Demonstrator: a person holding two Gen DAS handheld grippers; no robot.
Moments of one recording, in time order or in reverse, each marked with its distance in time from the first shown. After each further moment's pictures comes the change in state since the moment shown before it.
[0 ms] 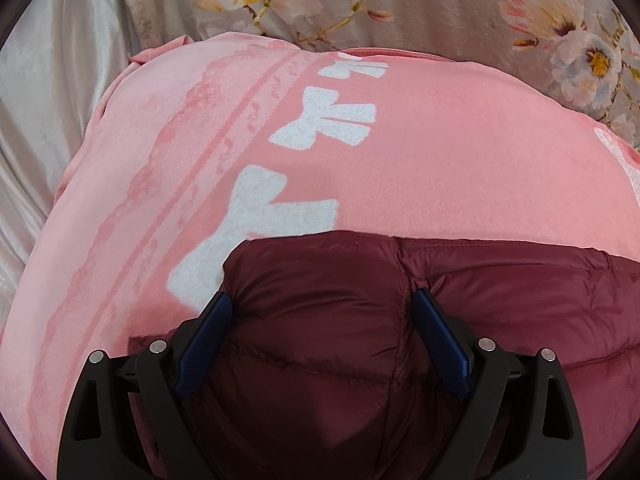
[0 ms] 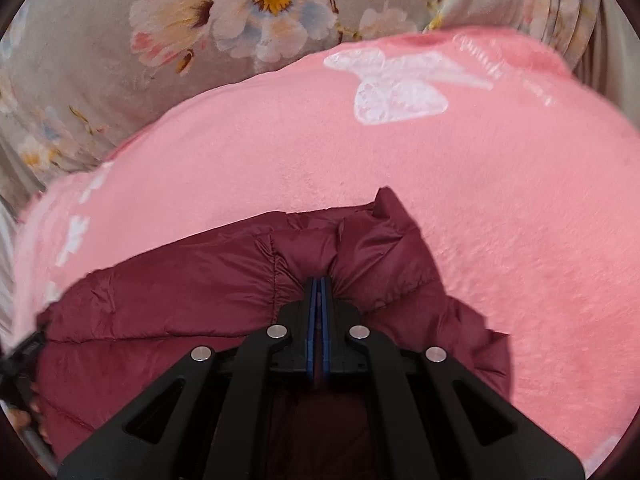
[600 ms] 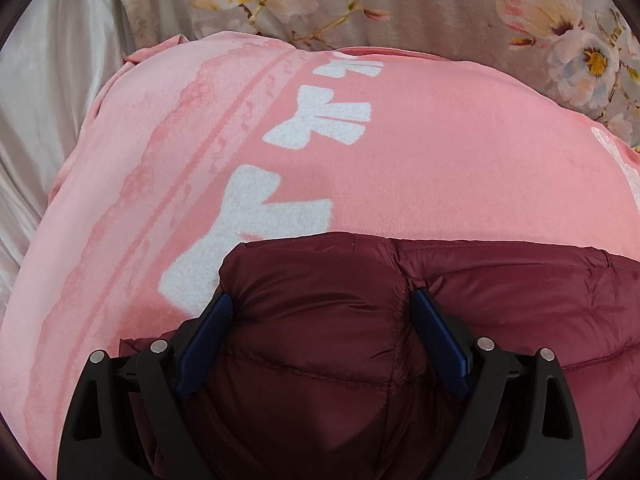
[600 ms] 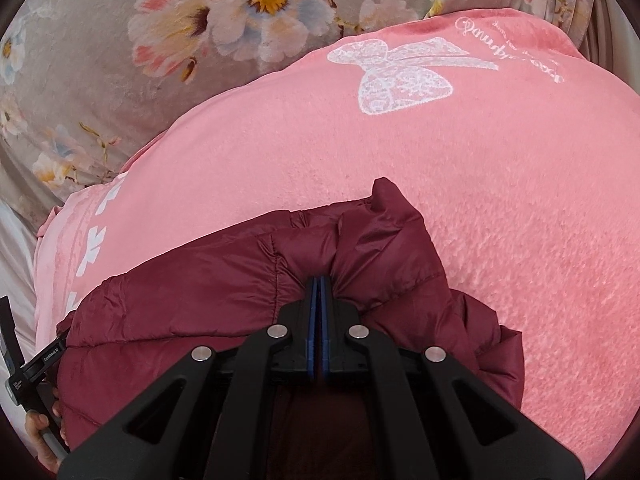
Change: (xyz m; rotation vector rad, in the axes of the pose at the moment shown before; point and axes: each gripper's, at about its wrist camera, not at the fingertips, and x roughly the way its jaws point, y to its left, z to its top) left arm 0.008 -0.004 0.001 0.015 -0.010 -0.010; right arm 0.022 -0.024 0.002 0.112 0.041 0.172
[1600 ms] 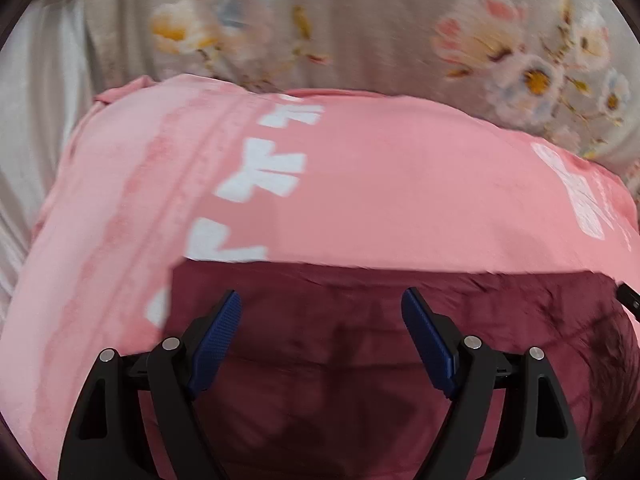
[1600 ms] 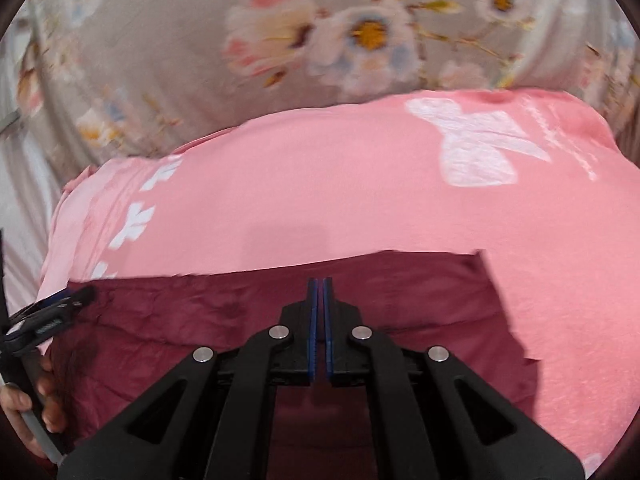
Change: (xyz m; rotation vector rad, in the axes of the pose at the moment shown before) left arm -0.060 -0.014 0.021 0.031 -0.081 -0.124; right arm -0.035 0.057 0.018 -0.163 -0.059 -0.023
